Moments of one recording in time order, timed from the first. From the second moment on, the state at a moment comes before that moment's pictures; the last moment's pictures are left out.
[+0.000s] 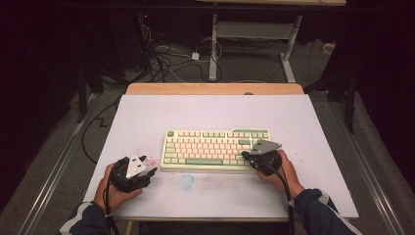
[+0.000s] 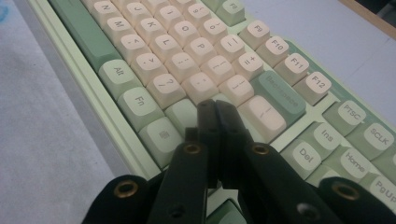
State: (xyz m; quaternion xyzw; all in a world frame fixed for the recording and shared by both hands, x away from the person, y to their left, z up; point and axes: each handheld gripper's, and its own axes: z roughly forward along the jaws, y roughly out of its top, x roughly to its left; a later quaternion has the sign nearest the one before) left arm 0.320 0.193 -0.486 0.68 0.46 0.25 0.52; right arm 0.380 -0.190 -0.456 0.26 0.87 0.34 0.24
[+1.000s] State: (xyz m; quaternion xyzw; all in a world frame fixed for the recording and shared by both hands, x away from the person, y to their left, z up) left arm 0.367 0.129 -0.460 0.73 0.40 0.20 0.52; right arm 0.380 -0.194 -0.460 0.26 0.87 0.36 0.23
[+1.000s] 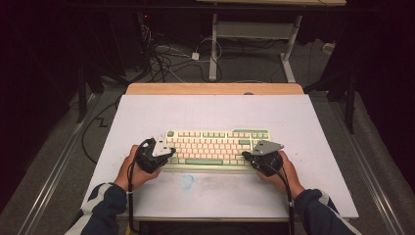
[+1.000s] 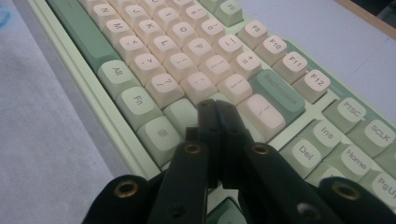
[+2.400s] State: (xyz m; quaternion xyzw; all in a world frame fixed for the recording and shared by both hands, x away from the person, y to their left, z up) left arm 0.413 0.064 -0.469 0.76 0.40 0.19 0.48; right arm 0.379 -0.193 -0.460 0.26 0.87 0.36 0.24
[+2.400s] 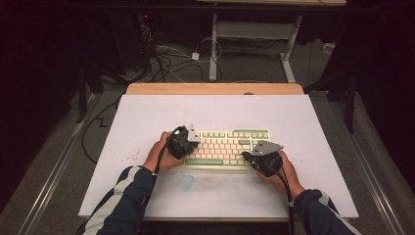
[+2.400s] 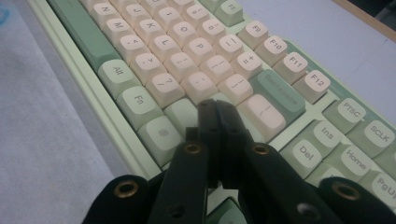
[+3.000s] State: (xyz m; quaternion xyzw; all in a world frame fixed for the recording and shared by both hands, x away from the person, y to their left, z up) left arm 0.389 0.094 -0.436 0.70 0.36 0.22 0.57; right arm 0.370 -0.199 -0.442 0.25 0.85 0.38 0.25
